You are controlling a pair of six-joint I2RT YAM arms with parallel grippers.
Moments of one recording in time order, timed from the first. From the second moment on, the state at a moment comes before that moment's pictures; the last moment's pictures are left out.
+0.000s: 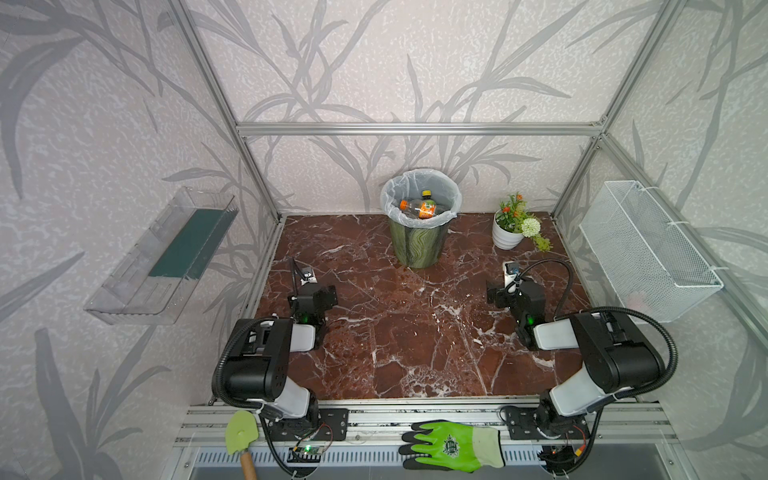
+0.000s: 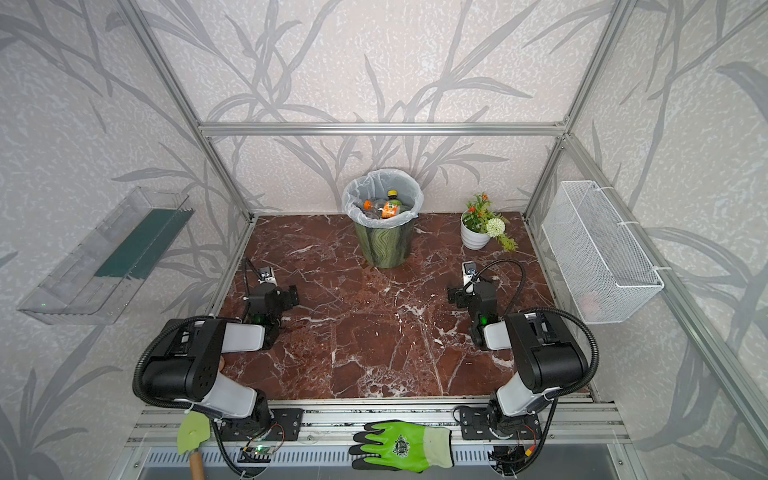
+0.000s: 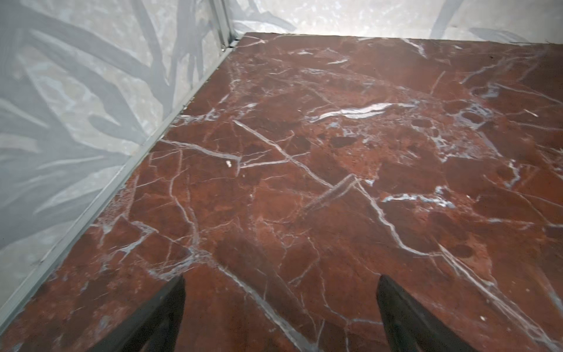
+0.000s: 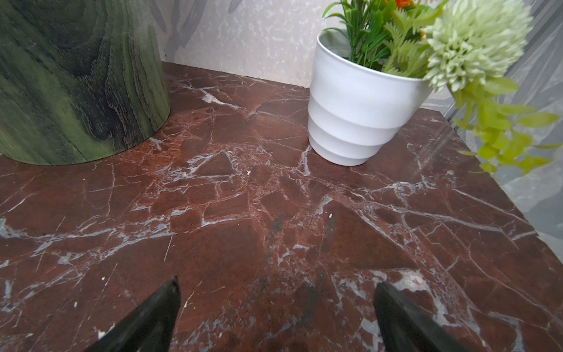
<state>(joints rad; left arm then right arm) -0.01 1.54 0.37 0.69 -0.30 -0.07 0.14 1.60 0.36 0.90 0.07 -0.10</state>
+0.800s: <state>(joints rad) 0.00 1.53 0.41 0.69 -0.25 -0.07 0.14 1.60 0.36 0.90 0.07 -0.10</state>
